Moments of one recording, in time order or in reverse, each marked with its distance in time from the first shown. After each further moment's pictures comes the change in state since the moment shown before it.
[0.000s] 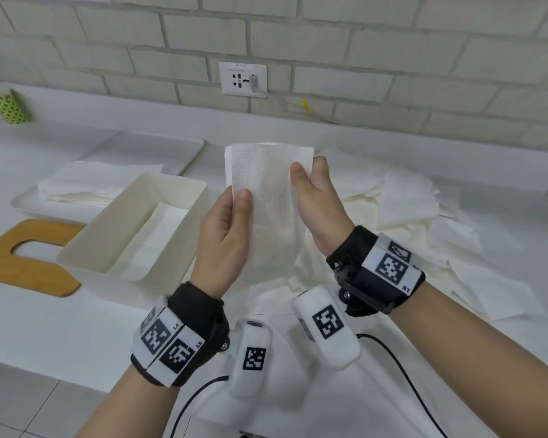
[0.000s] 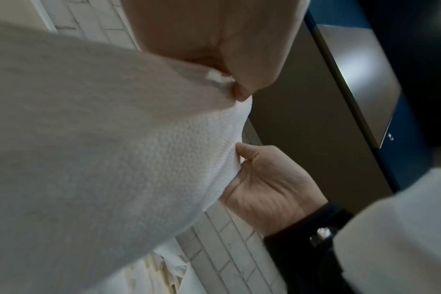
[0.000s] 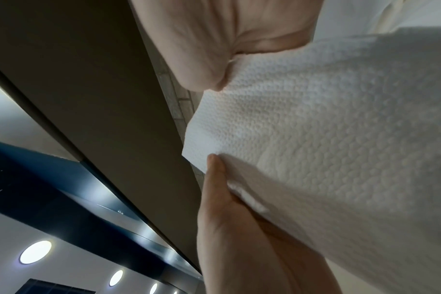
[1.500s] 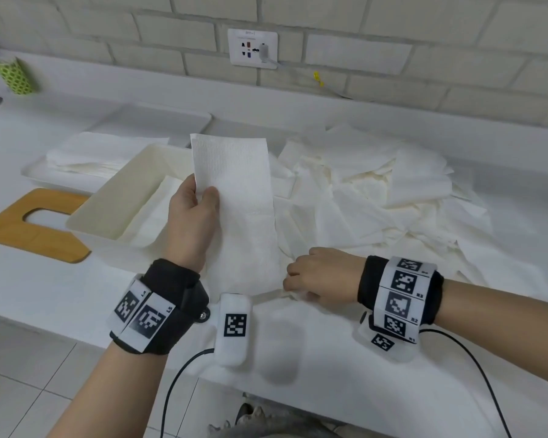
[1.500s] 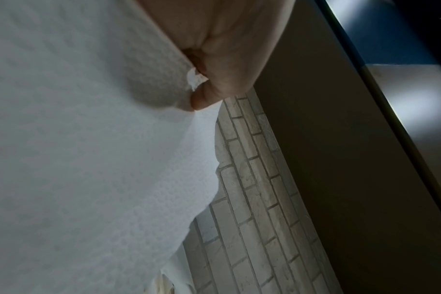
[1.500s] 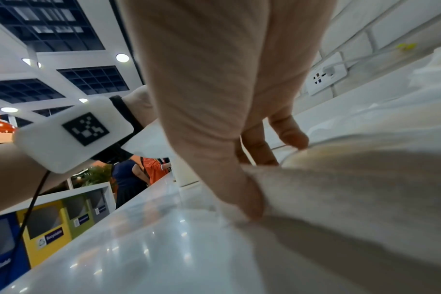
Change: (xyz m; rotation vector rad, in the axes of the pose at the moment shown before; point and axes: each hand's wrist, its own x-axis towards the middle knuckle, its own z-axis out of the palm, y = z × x) left_hand 0.005 -0.034 -0.039 0.055 0.195 -0.317; right_hand -0.048 0.081 -0.032 -1.568 -1.194 -0.468
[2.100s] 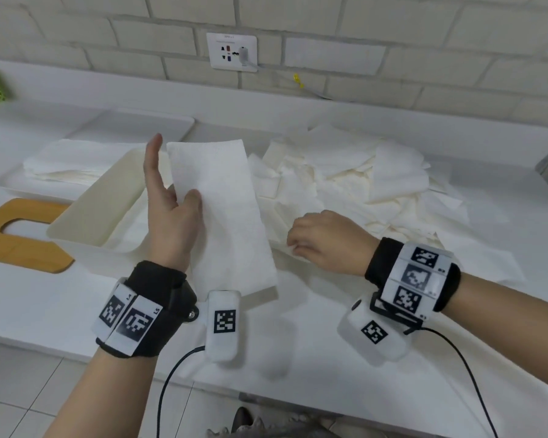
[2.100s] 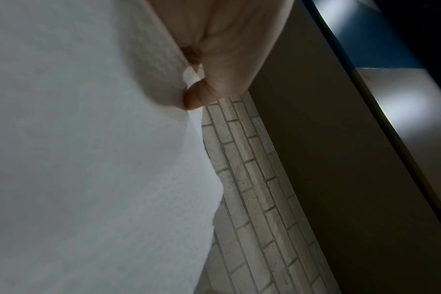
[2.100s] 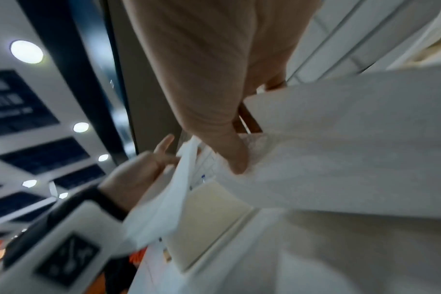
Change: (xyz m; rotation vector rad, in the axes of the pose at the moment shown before) left_hand -0.005 0.006 -0.005 -0.050 -0.023 0.188; right_hand -0.033 0.013 -0.030 0.284 0.376 0.275
